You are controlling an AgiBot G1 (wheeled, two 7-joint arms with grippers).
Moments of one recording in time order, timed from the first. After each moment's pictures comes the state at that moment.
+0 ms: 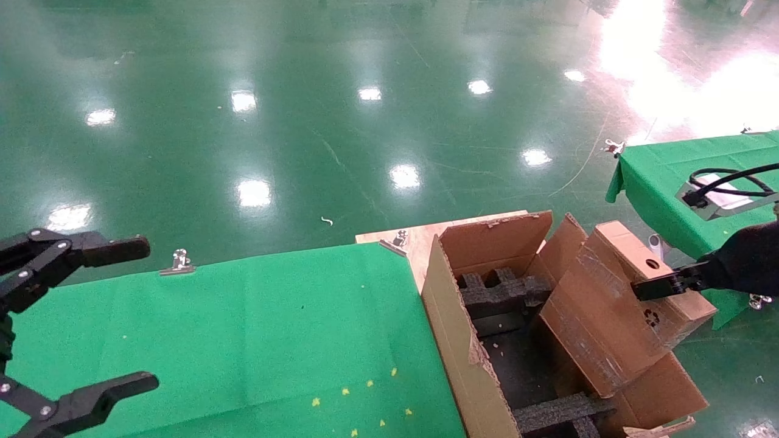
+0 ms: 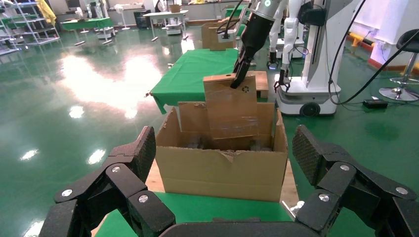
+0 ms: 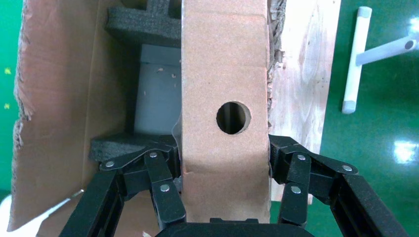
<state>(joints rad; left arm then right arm) -1.08 0.60 0.31 -1.27 0.71 1.48 -0.17 2.04 -0.27 -1.38 1.14 -1.59 -1.37 1.28</state>
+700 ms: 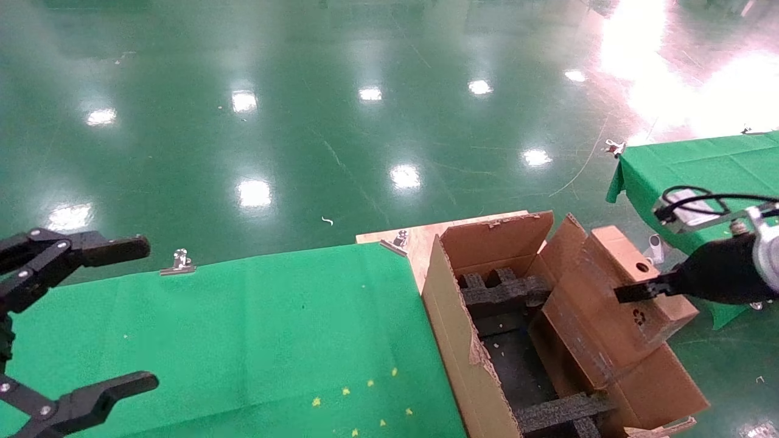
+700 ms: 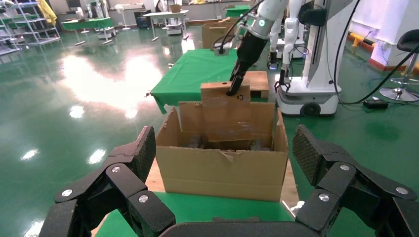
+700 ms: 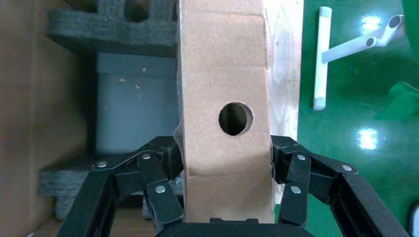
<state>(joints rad) -1.08 0.60 0.32 -1.27 0.70 1.48 -0.17 1.90 -0.27 -1.45 1.29 -1.74 -1.14 1.49</state>
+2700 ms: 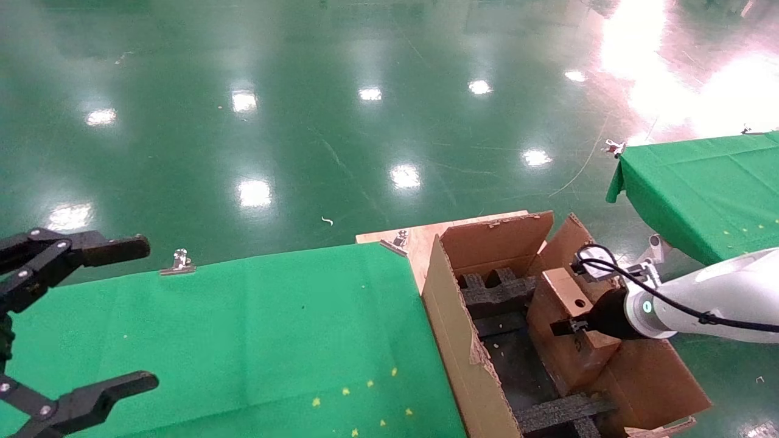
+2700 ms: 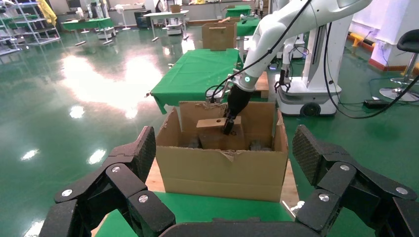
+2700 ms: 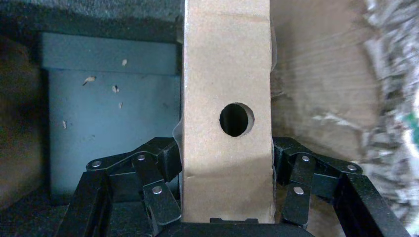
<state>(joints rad) -1.08 0.60 0.32 -1.27 0.70 1.48 -0.17 1.56 -0.55 -1.58 1.07 -1.90 -0.75 1.73</state>
